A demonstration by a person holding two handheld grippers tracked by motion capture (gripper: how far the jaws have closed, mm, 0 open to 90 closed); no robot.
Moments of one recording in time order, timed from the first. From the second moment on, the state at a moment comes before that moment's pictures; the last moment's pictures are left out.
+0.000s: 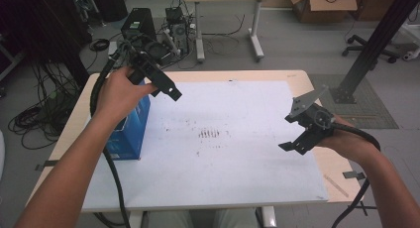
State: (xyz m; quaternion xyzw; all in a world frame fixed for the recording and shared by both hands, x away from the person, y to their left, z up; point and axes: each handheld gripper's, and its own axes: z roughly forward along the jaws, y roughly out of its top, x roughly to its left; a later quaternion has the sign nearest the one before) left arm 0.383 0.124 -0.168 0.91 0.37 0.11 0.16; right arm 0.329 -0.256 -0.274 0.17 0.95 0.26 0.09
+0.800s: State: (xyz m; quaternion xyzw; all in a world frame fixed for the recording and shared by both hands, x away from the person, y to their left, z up) left arm 0.385 0.075 -0.182 0.95 0.26 0.08 0.15; right arm 0.337 -0.252 -0.278 0.17 0.95 0.26 0.08
